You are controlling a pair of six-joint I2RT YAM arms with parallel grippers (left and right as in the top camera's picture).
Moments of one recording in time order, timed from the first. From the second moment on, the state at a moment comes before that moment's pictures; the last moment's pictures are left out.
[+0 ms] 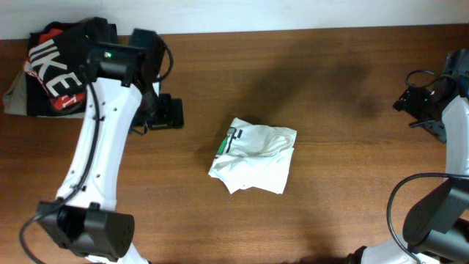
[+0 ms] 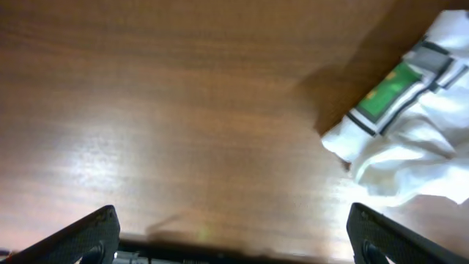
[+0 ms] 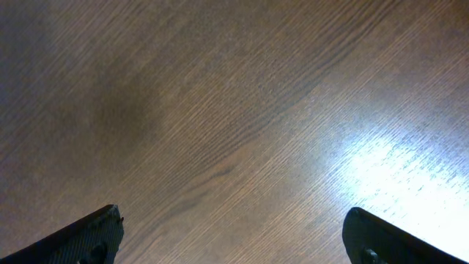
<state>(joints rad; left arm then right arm) -0.20 1.83 1.95 -1.67 -0.08 -0.31 -0.44 1.76 1.52 -0.98 0.12 0.34</state>
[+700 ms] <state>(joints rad) -0.39 1.84 1.34 -1.07 0.51 -0.10 -0.44 1.76 1.52 -0.98 0.12 0.34</state>
